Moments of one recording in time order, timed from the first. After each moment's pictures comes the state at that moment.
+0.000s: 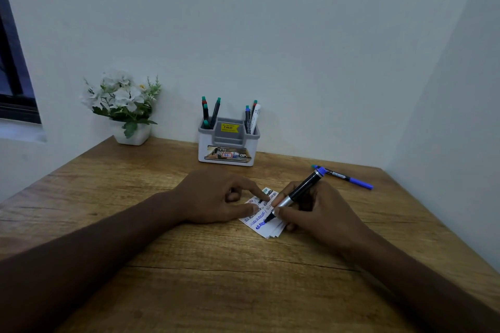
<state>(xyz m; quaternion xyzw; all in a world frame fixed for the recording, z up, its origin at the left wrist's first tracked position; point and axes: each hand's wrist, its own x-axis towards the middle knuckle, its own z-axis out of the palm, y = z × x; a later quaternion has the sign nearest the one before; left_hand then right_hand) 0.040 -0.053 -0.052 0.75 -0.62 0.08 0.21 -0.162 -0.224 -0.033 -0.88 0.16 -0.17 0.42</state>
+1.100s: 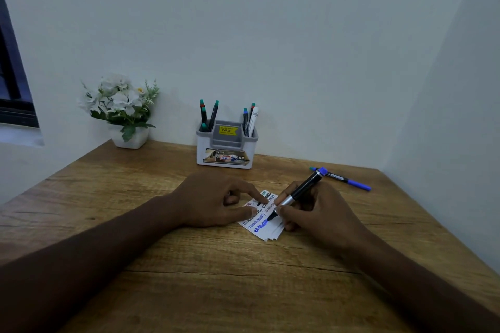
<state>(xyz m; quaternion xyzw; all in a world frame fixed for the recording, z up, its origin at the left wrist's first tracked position) 0.040 -0.054 -0.053 0.75 -0.62 0.08 0.20 -0.162 -0.229 -0.033 -0.88 0.16 -0.18 0.42</state>
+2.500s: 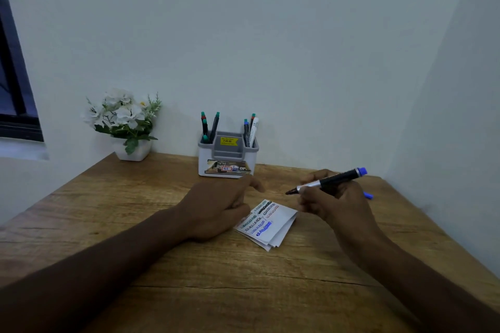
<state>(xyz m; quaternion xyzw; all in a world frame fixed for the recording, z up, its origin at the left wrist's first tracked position) 0.024 -0.050 -0.044 0.77 -0.59 0.07 0.24 -0.163 -0.239 -0.027 -0.71 0.17 -0.34 0.59</state>
